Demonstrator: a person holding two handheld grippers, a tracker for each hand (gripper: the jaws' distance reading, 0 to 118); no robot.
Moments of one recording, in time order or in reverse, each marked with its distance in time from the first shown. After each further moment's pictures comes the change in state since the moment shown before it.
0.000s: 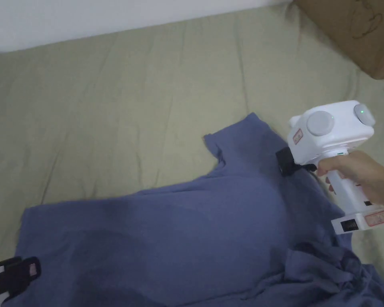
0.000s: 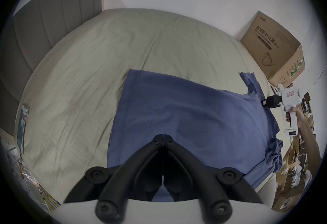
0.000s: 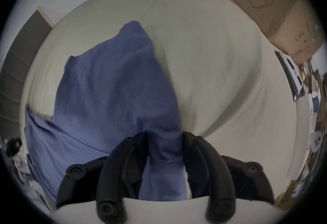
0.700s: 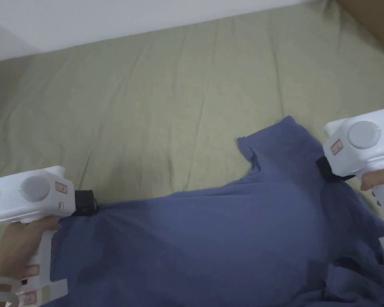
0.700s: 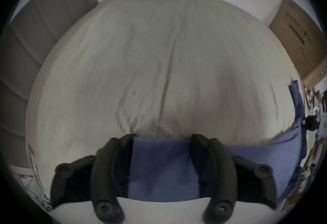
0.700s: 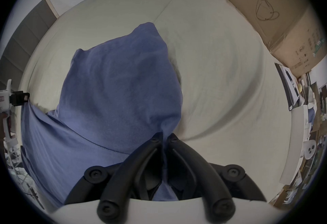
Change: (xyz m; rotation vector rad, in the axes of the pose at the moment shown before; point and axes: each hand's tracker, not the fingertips) left arm 0.015 0.108 -0.125 -0.129 0.215 -0.081; right arm -0.018 -0.006 0.006 0.019 -0.037 0.059
